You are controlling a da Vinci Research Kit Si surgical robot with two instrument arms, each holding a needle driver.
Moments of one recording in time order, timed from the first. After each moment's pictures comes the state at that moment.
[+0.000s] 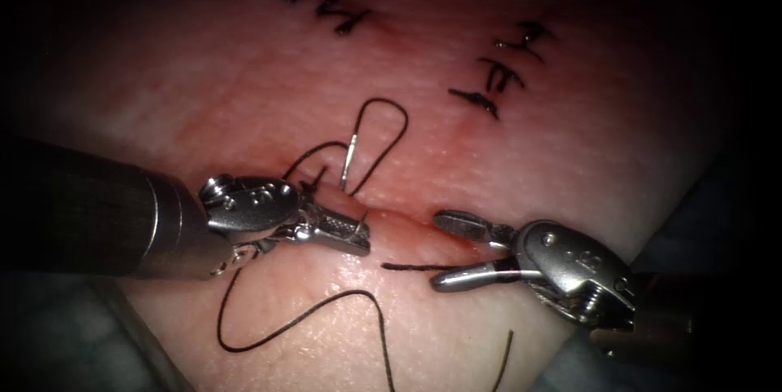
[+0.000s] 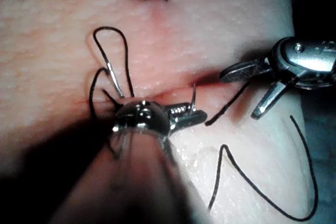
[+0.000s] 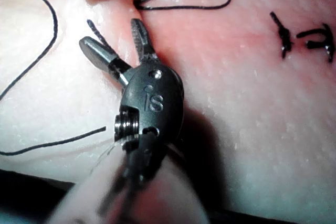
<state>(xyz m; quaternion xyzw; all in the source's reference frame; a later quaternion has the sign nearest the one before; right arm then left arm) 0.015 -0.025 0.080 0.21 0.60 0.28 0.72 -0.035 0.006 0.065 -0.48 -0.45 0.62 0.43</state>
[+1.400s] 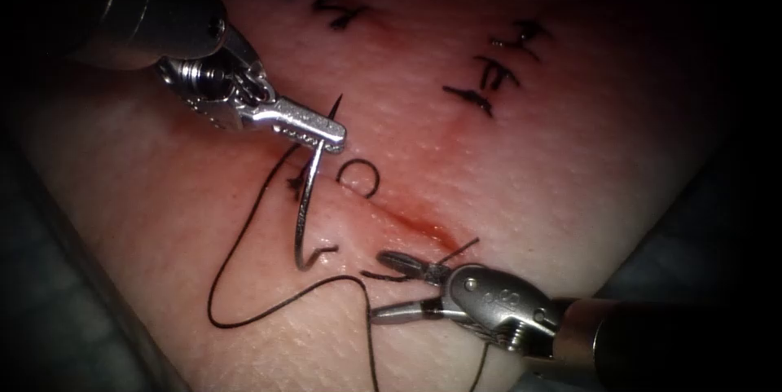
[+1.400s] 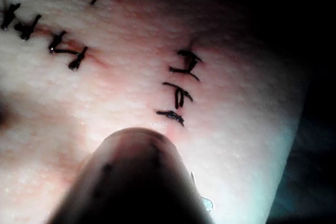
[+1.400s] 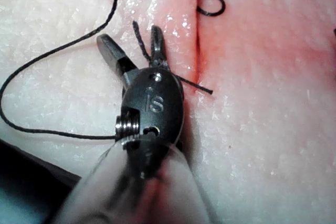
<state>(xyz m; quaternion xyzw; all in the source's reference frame) 0.020 -0.031 0.086 0.19 0.54 0.25 0.78 -0.031 0.017 0.055 -0.29 -0.69 0.32 0.58</state>
